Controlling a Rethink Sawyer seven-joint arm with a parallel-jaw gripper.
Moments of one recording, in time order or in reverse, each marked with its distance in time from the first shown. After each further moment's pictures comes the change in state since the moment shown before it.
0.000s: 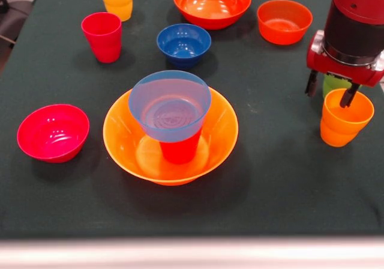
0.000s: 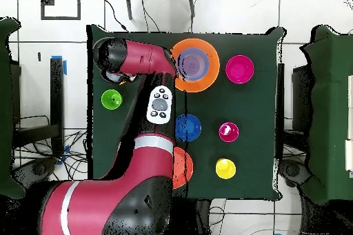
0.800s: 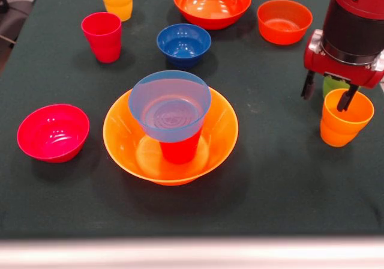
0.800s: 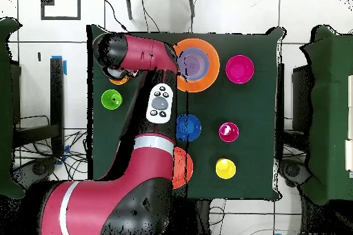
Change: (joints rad) arm 0.001 0.004 -0.033 -0.036 0.000 0.000 0.000
